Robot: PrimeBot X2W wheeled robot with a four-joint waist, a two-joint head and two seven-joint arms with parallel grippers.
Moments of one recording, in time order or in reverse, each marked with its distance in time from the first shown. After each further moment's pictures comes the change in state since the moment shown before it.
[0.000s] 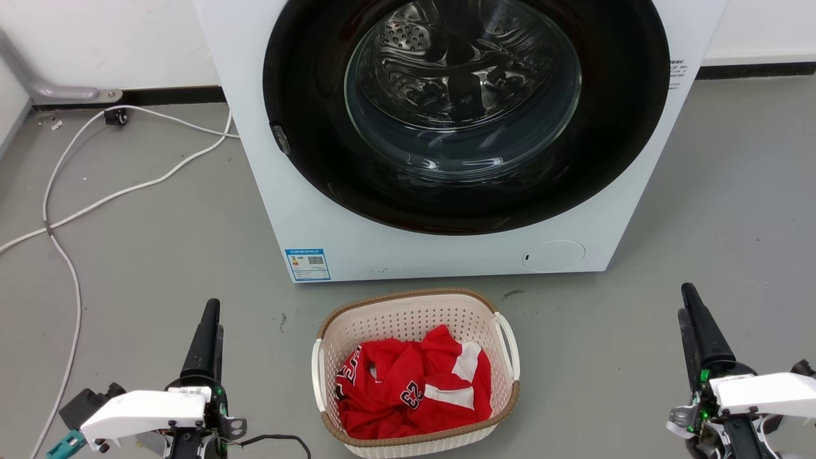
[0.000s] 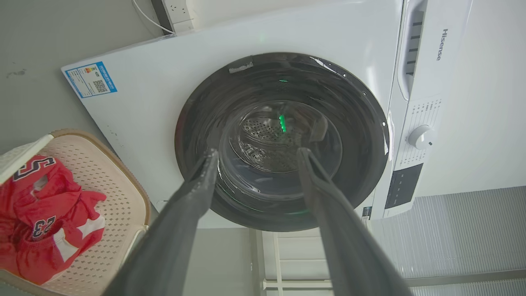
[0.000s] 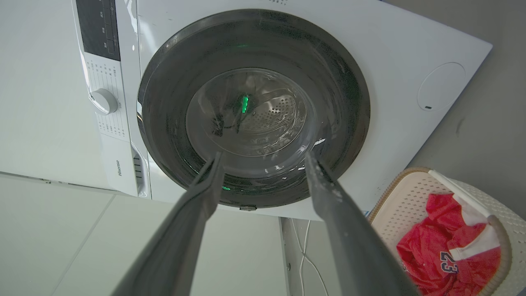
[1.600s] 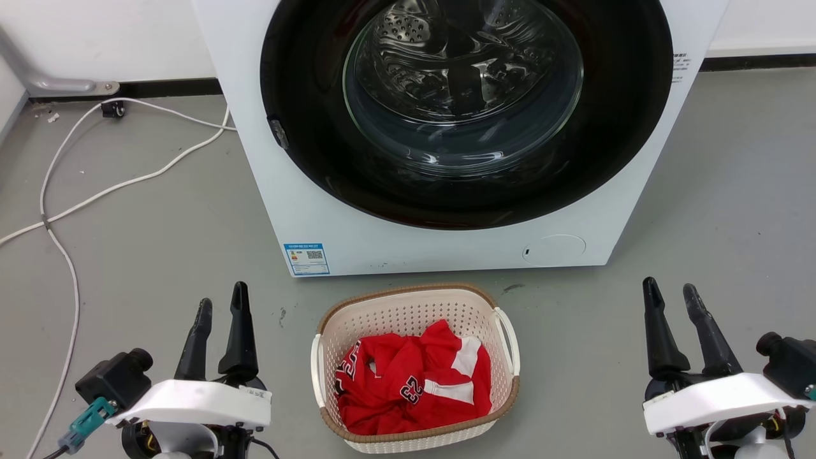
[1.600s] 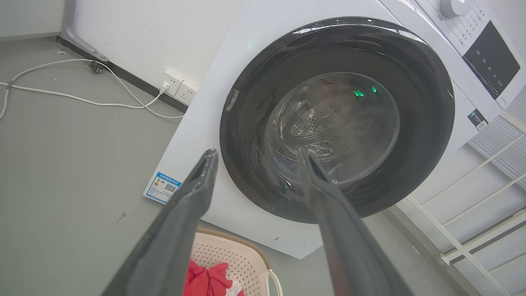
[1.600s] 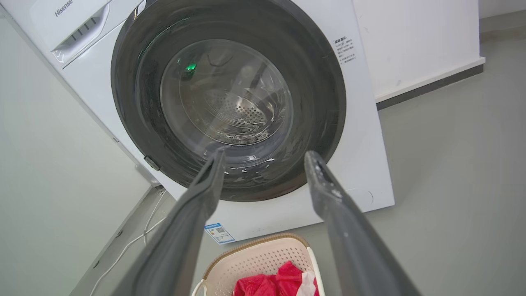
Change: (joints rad) left arm 0.033 0.002 -0.093 -0.147 0.766 0.067 -0.169; right arm 0.050 0.000 0.090 -0.151 -0.893 0.000 -0.166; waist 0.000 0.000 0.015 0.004
